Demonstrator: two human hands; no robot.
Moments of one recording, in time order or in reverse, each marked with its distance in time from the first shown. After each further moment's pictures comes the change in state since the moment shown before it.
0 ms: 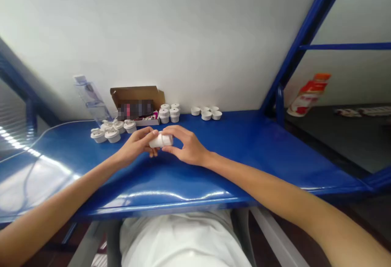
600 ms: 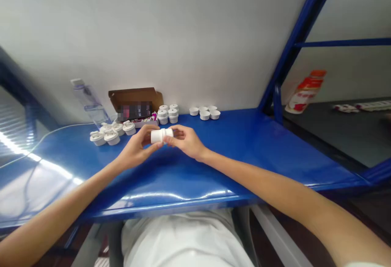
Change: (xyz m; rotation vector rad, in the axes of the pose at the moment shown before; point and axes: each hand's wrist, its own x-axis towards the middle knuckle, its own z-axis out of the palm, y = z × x) left_hand -0.002 -0.001 0.000 0.272 0.044 0.287; right_hand 0.006 0.006 0.005 0.326 0.065 0.349
